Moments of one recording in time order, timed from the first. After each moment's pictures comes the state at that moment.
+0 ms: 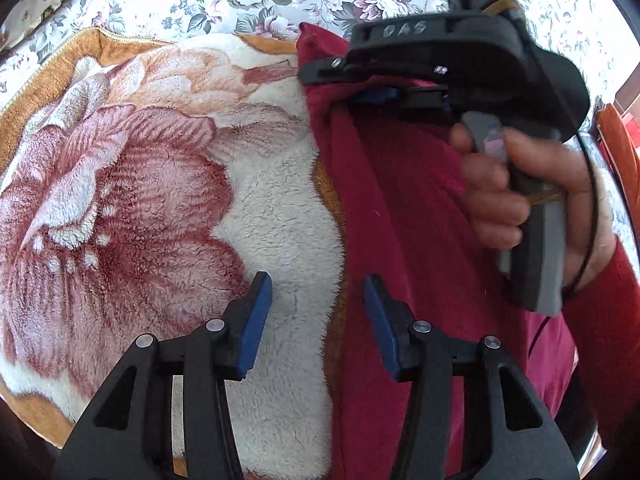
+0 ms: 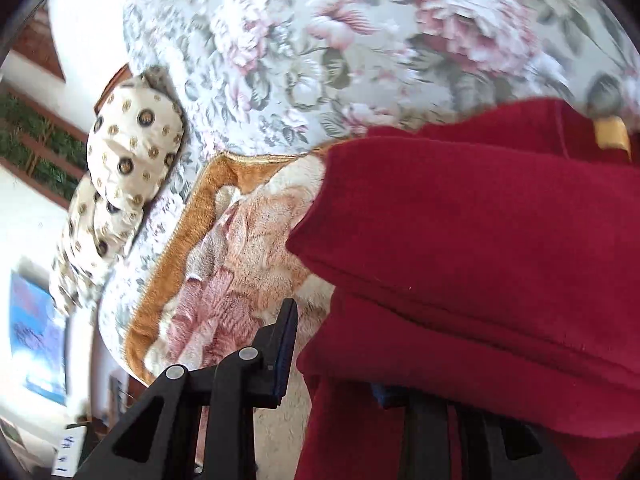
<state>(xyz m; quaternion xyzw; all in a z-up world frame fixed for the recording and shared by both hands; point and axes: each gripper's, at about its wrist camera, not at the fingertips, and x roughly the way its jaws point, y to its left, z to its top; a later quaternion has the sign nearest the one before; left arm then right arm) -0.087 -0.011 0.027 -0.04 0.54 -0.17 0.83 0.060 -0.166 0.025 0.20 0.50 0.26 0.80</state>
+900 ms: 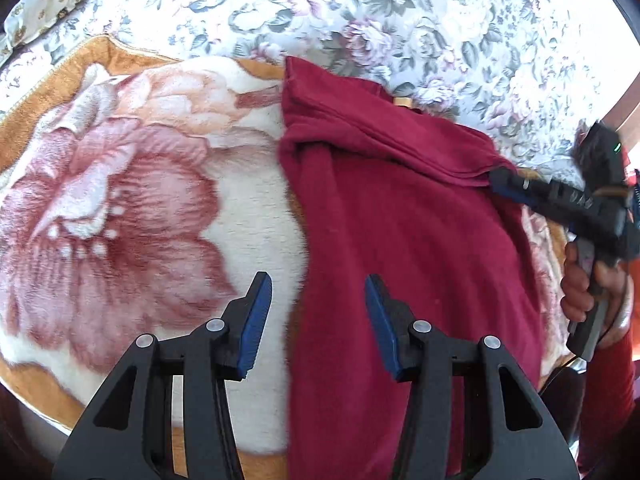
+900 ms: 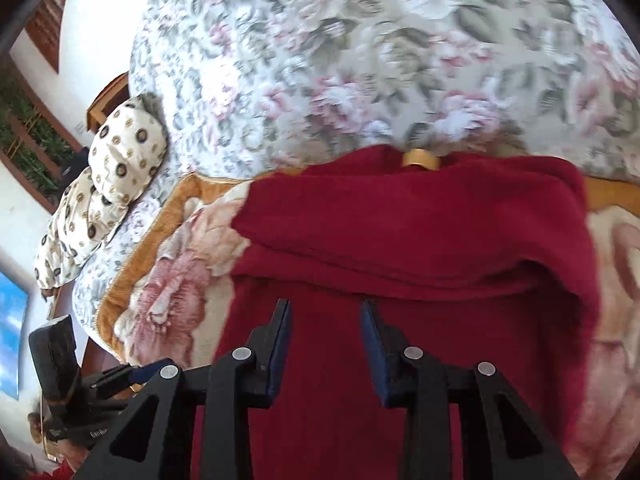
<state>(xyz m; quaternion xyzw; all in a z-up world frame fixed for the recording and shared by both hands) -0.109 -0.014 0.056 -0.07 0.51 -0.18 0.83 -0.068 -0.331 0.076 0.18 0.47 0.14 0.85</state>
